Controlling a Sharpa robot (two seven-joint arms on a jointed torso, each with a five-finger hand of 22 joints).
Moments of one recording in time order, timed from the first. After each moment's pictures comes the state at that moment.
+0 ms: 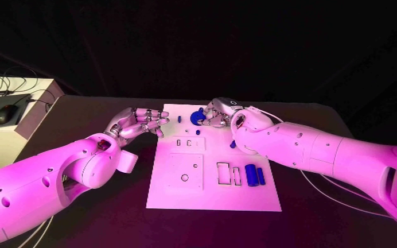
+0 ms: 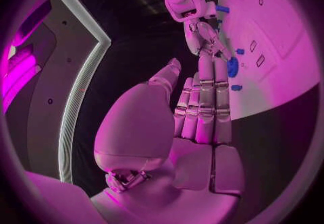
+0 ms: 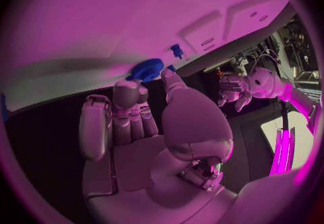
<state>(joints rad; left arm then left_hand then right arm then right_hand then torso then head) 0.99 -0.89 0.19 1.53 -0.34 -0.22 0.26 1.42 -0.10 0.19 0.04 0.05 1.02 0.17 0.07 0.06 1.17 0.11 0.06 0.06 1.29 0.02 0.49 0.36 0.12 1.04 0.03 0.73 0.33 1.20 -0.46 -0.08 1.06 -1.45 -0.44 -0.15 1.08 -0.03 0.01 0.08 0.40 1.00 0.14 0.07 0.07 1.17 0.04 1.04 1.17 1.42 -0.05 1.10 0.55 0.06 1.47 -0.07 1.40 1.31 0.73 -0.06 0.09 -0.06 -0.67</state>
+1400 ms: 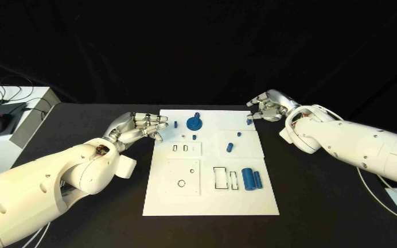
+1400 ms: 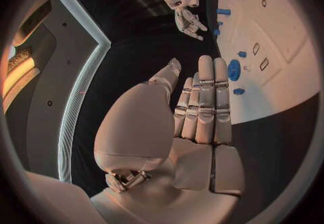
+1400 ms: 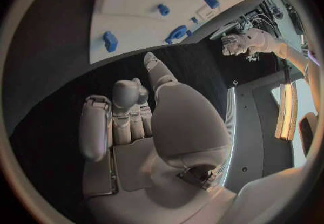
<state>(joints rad) 0.99 -0.90 0.19 1.54 -0.34 -0.22 0.27 1.42 -0.10 0.20 0.04 0.05 1.02 0.17 0.07 0.06 1.17 0.11 0.06 0.06 1.29 0.02 0.49 0.36 0.12 1.04 0.03 0.73 0.32 1.22 -0.82 -0.05 1.15 -1.06 -0.45 0.14 1.33 -0.06 0.02 -0.12 0.26 1.01 0.15 0.07 0.07 1.17 0.03 1.05 1.18 1.42 -0.05 1.10 0.57 0.06 1.47 -0.07 1.41 1.31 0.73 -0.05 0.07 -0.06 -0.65</state>
